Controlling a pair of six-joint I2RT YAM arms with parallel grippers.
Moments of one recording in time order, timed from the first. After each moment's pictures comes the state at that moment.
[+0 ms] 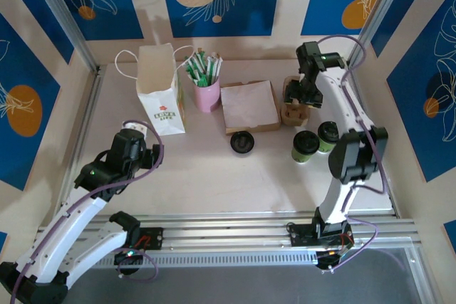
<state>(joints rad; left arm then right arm) -0.48 0.74 0.82 -0.85 -0.34 -0.23 0.15 1.86 1.87 -1.33 0.07 0.35</state>
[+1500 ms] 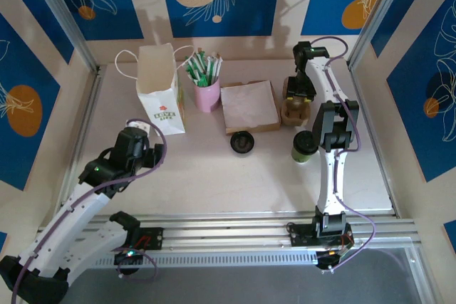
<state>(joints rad) -0.48 0.78 0.81 -0.82 -0.35 -0.21 0.07 2.33 2.26 -1.36 0.08 0.27</state>
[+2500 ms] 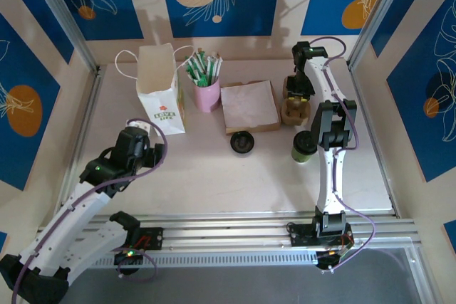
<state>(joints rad) -0.48 0.79 0.81 -0.82 -0.36 -0.21 0.07 2.37 2.30 -1.37 0.07 0.26</state>
